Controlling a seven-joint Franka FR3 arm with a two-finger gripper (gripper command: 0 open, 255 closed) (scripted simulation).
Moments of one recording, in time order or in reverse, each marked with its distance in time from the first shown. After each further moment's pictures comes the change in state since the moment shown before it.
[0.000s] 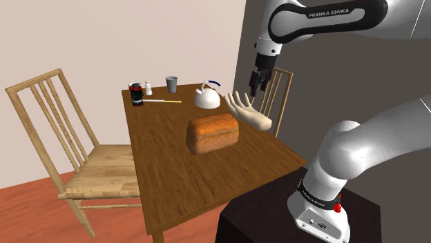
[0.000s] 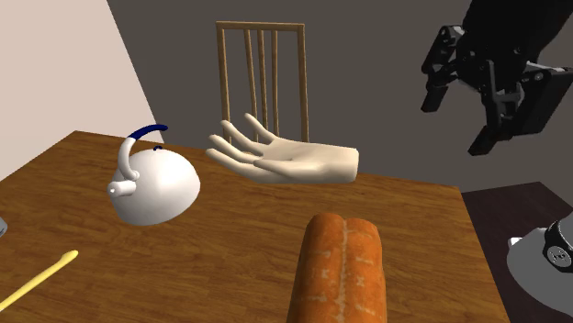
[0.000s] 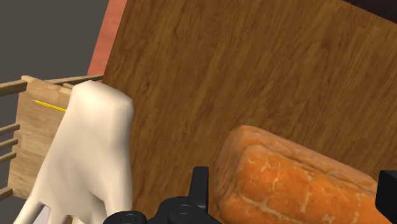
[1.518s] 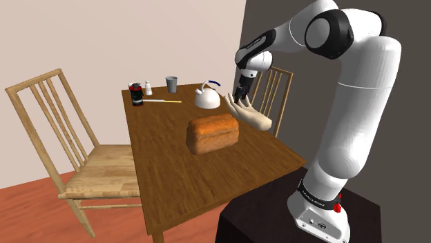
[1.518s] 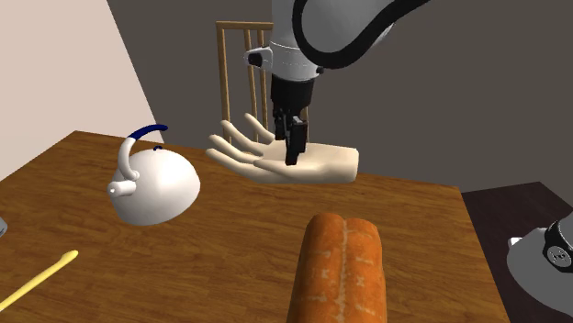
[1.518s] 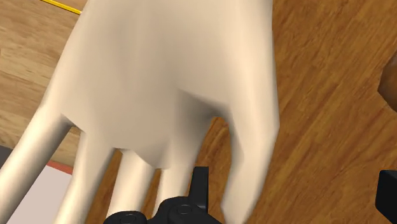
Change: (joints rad) arm -0.030 0.841 -0.313 0.393 0.366 0.449 -0.607
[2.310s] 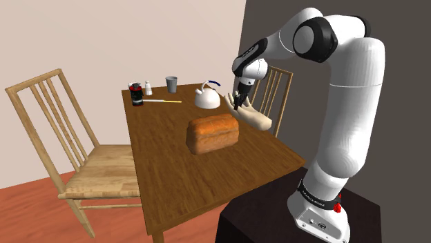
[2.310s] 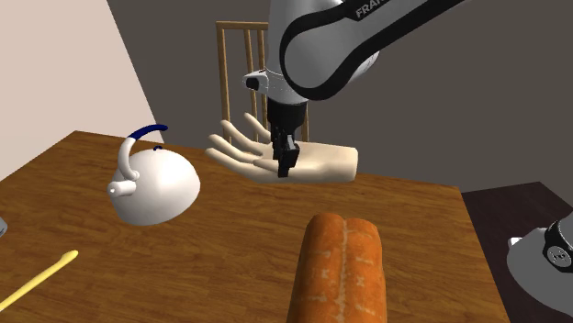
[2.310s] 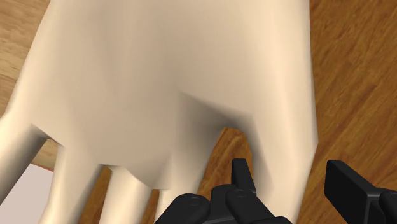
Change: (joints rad) arm -0.027 0.102 0.021 0.004 0.084 0.080 -0.074
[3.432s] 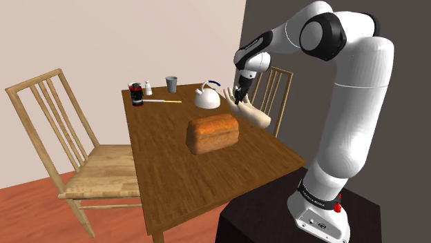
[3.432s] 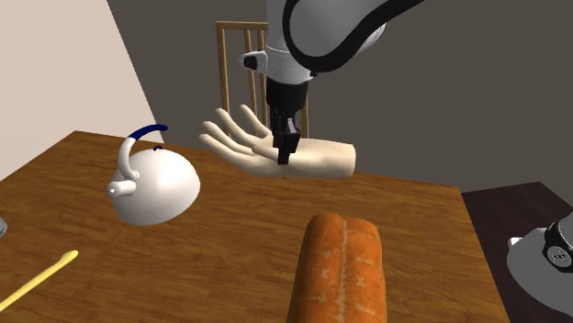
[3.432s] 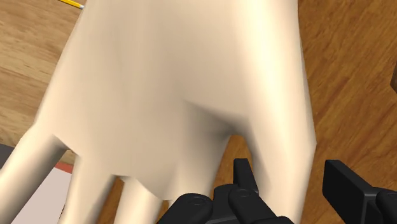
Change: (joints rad) arm 0.014 -0.059 -0.017 0.030 -0.051 -0.080 0.044
